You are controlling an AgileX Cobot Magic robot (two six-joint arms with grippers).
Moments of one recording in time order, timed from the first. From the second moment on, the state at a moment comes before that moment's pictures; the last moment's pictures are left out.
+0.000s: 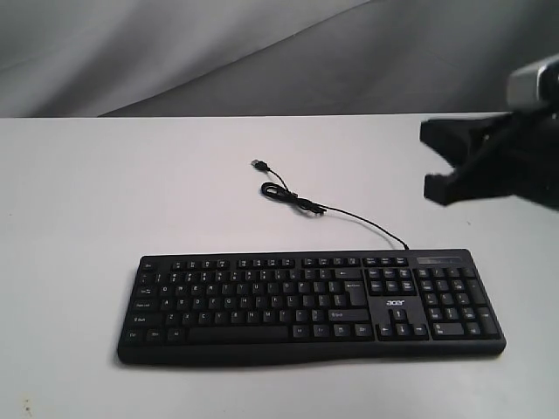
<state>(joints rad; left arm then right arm) 0.10 0.00 0.00 0.12 0.27 -0.07 0.20 1.24 -0.58 -0.85 -0.46 0.70</state>
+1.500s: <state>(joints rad) 0.10 0.00 0.00 0.12 0.27 -0.07 0.45 1.68 -1.32 -1.09 0.39 0.65</state>
